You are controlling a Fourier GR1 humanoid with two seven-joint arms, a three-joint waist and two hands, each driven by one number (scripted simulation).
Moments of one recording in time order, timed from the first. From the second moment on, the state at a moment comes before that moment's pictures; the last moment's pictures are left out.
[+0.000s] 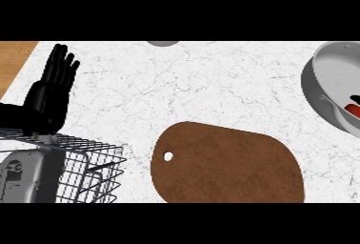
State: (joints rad) left arm -0.33 0.15 0.16 -1.55 0.07 0.03 0.07; right arm -0.73 -0.66 -0.52 -0.43 0.82 -0.23 -0.13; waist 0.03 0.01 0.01
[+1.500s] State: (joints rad) left arm -0.30 0.16 0.17 -1.56 0.08 0.03 0.06; right arm -0.62 -0.88 -0.97 -0.27 0.26 -0.03 -0.57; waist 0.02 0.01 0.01
